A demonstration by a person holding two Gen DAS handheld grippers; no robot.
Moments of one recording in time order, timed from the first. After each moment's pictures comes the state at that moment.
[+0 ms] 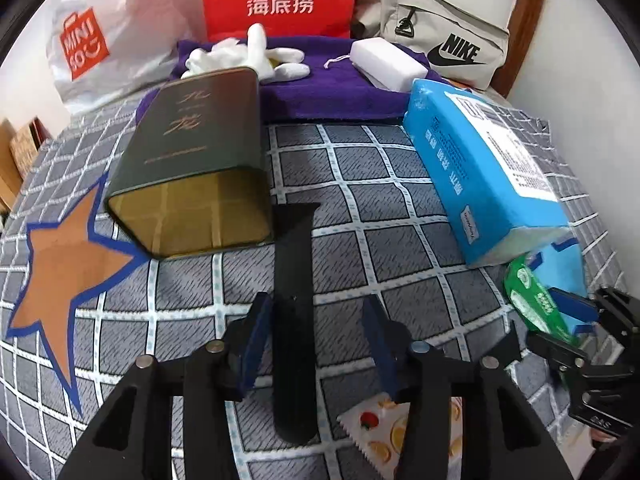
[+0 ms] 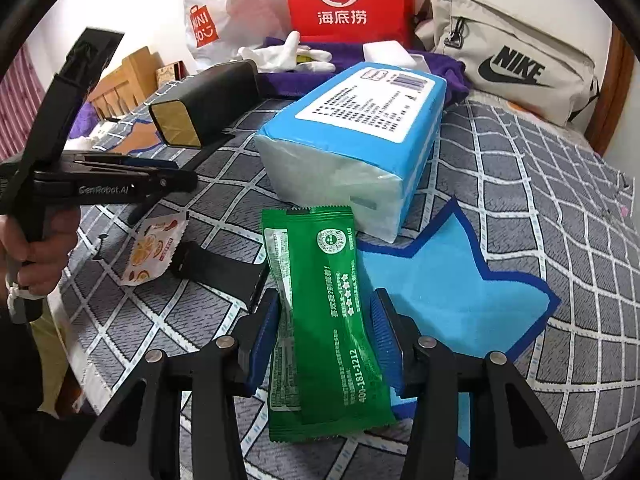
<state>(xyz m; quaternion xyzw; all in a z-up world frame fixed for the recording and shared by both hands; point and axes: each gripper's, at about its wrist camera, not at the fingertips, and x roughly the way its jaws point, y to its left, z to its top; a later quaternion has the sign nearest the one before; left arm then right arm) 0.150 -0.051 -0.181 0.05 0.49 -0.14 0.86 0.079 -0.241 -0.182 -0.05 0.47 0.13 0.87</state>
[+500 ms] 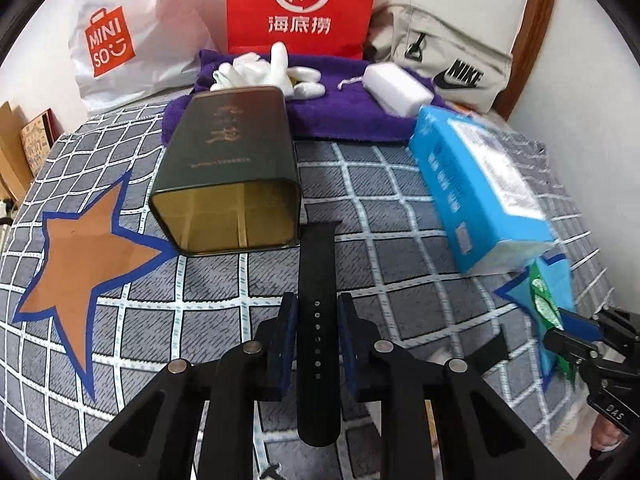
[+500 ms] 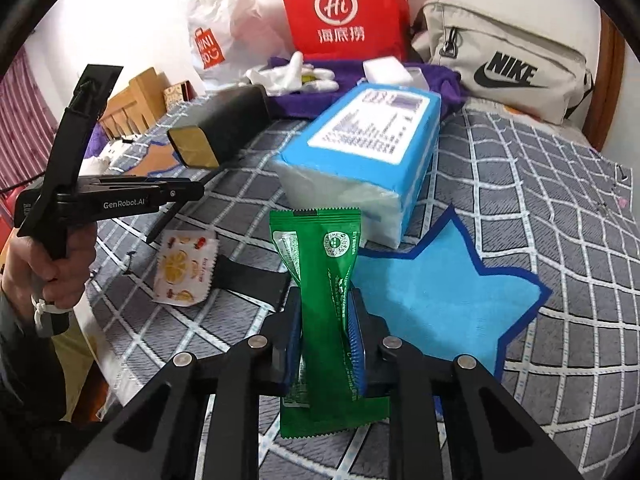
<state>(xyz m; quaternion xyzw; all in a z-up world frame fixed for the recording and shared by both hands) 0.137 -0.029 -0.164 0.01 0.48 -0.15 0.87 0.064 -0.248 -0.154 0.00 0.45 0.15 0.88</state>
